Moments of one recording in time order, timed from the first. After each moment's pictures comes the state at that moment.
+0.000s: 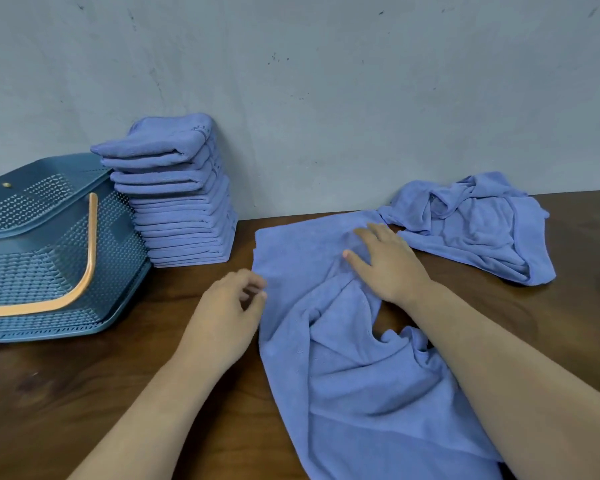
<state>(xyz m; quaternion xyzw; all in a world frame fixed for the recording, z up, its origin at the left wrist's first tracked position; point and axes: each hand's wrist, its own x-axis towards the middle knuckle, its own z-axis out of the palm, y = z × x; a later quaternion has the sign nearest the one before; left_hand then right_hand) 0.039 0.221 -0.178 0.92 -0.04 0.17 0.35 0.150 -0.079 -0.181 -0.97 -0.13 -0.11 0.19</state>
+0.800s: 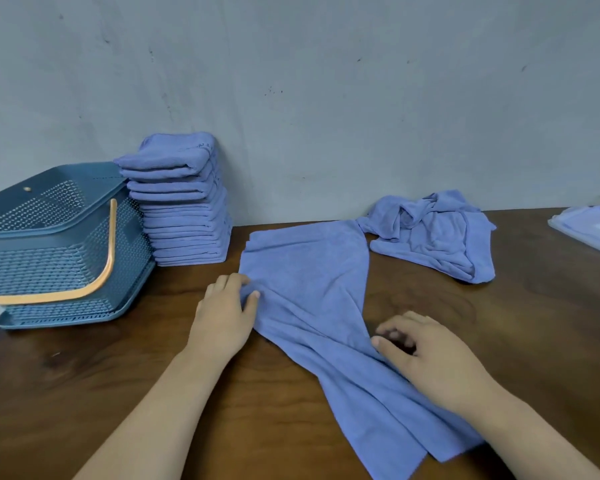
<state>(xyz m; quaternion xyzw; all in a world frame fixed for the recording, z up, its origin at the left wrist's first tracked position) 0.019 0.216 -0.181 0.95 -0.01 0.15 0.26 -0.056 -0.133 -0.167 -0.95 -0.11 -0.06 0.30</state>
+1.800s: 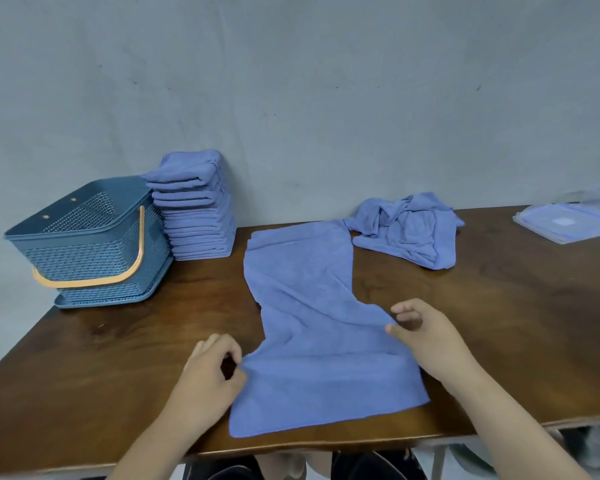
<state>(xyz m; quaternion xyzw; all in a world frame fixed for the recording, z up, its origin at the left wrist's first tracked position) -0.156 0.216 -0.181 0.94 -0.05 0.09 0.33 -0.103 -0.176 -0.161 -0.84 0.06 -0.03 0.54</state>
